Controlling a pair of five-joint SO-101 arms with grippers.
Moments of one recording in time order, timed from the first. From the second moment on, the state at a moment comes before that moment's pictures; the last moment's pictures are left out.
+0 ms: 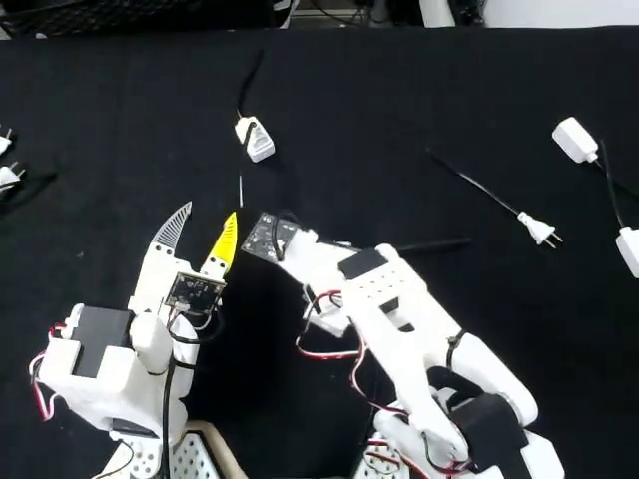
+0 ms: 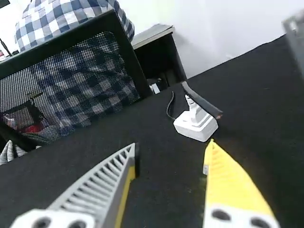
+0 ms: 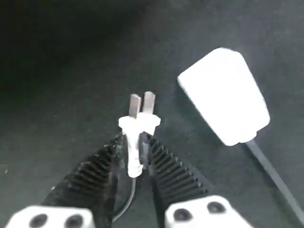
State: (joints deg) left arm 2.4 7.0 95.1 -93.1 -23.1; right arm -26.9 -18.3 54.7 53.3 33.5
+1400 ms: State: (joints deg) left arm 2.7 7.0 95.1 -93.1 -23.1; right arm -25.1 -18.0 57.9 47.4 33.5
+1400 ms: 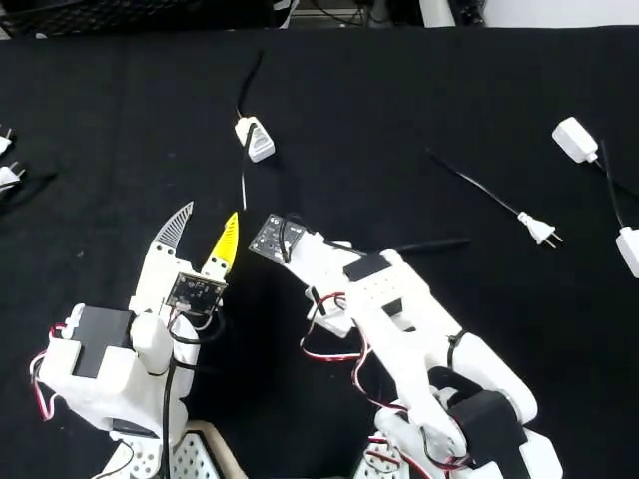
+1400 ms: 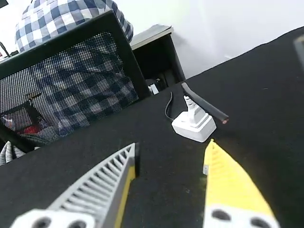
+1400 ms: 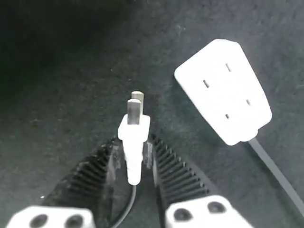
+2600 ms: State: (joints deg) left arm 12.9 7.0 95.1 -97.5 -23.1; right arm -31.8 -27.7 36.0 67.2 25.8
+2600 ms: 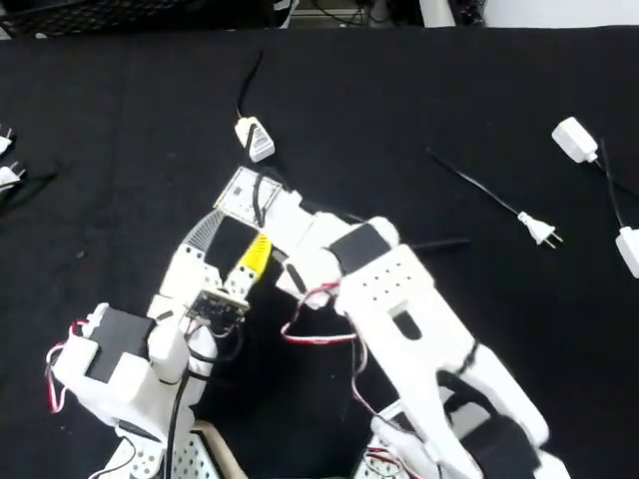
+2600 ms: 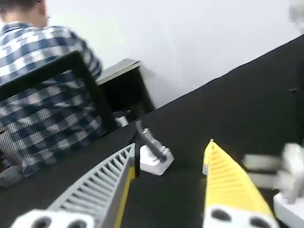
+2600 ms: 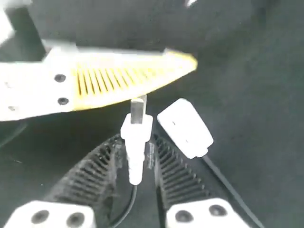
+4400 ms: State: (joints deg) left arm 17.1 7.0 95.1 -97.2 -23.1; right arm -25.5 -31.4 32.2 69.3 16.9
